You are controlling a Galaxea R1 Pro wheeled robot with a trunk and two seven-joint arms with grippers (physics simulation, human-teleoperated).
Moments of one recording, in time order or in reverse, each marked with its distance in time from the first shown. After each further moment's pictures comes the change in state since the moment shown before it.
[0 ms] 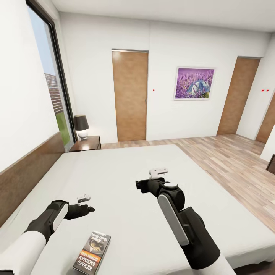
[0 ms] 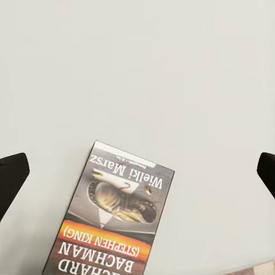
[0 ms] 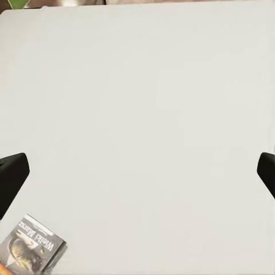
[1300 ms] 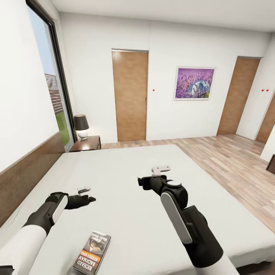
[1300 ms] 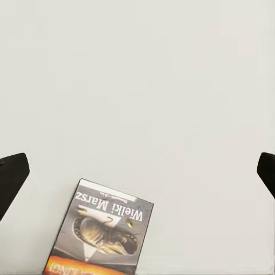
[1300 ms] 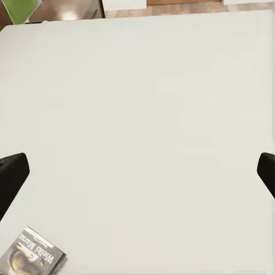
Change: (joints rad) left arm -0.030 0.000 0.030 -0.078 0.008 0.024 -0.018; right arm -0.006 -0.012 -0.018 -0.026 -0.013 -0.011 0.001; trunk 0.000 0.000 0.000
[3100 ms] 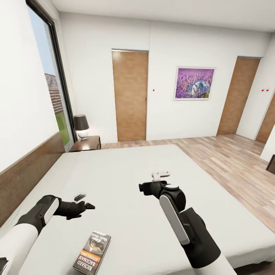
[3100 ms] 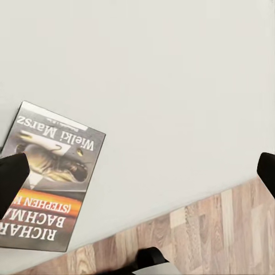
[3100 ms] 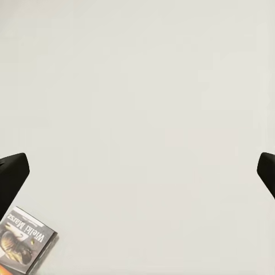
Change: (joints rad) left arm -0.037 0.069 0.011 0.149 0.010 0.186 -0.277; right arm 0.015 0.001 -0.008 0.075 0.004 -0.001 -0.004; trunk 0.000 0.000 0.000
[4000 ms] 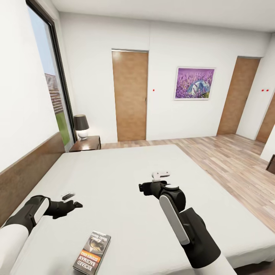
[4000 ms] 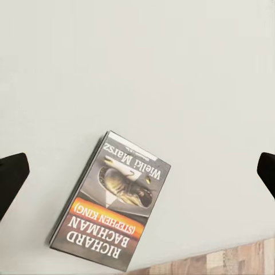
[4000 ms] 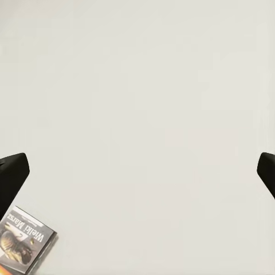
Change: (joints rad) left arm 0.000 0.055 0.071 0.003 -0.001 -0.067 0.155; right arm 0.000 0.000 0.002 0.000 0.001 0.000 0.000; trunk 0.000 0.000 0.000
